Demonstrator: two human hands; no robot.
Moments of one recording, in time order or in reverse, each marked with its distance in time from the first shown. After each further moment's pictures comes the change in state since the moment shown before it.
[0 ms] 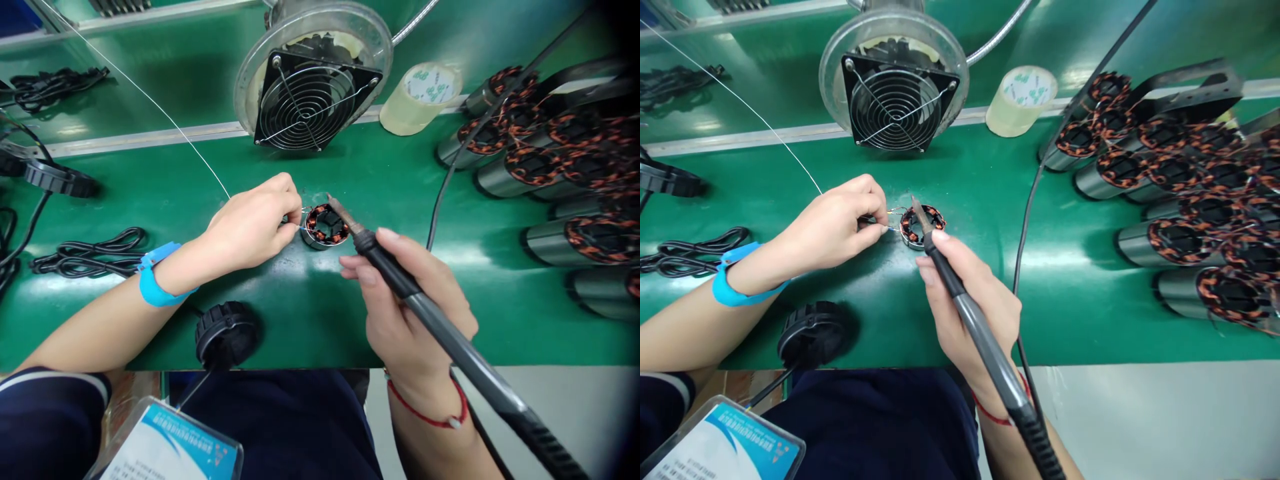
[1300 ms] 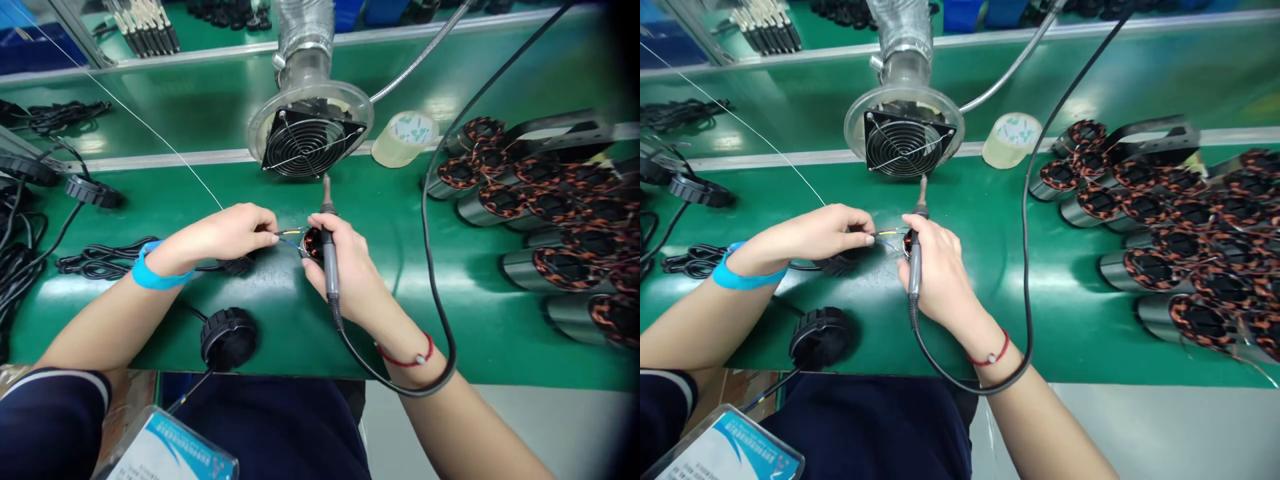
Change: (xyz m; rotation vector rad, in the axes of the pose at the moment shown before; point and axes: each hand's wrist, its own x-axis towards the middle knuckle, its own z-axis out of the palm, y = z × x) left_hand 0.000 -0.025 -0.028 -0.237 -0.348 -0.214; right_hand 0.048 0.023 0.028 -0.171 -0.430 -0.129
